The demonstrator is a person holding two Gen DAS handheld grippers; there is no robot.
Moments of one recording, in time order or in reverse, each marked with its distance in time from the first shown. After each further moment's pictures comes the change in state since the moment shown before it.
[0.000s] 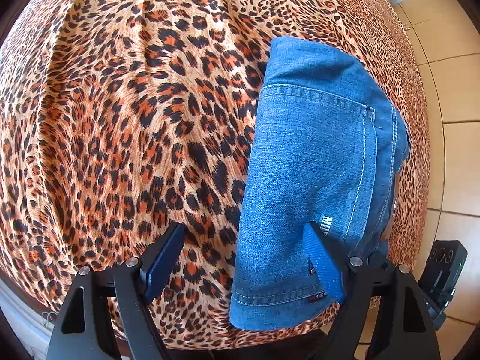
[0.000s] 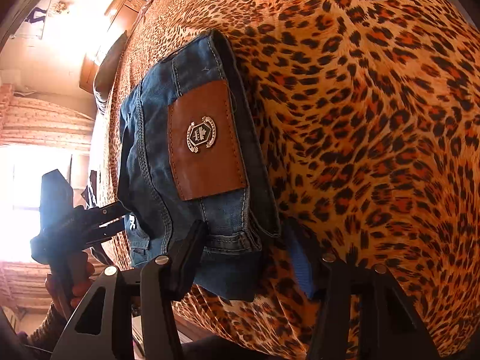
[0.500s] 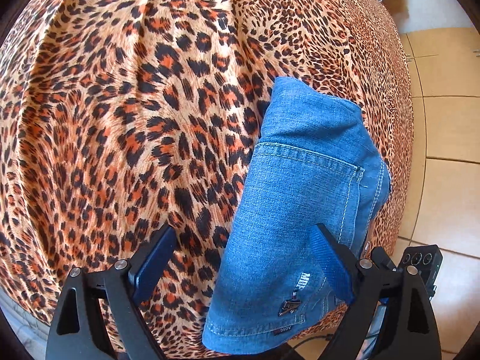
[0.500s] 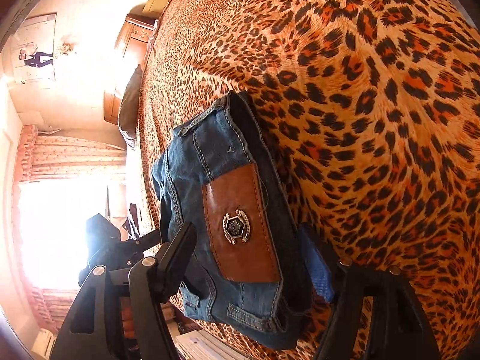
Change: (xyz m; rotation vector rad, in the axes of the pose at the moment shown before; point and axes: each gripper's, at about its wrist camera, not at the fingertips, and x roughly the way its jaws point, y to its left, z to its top) left arm 0.009 0.018 0.039 -0.117 0.007 -0.138; right arm 0.002 -0.003 0.065 0.119 -0.021 0.200
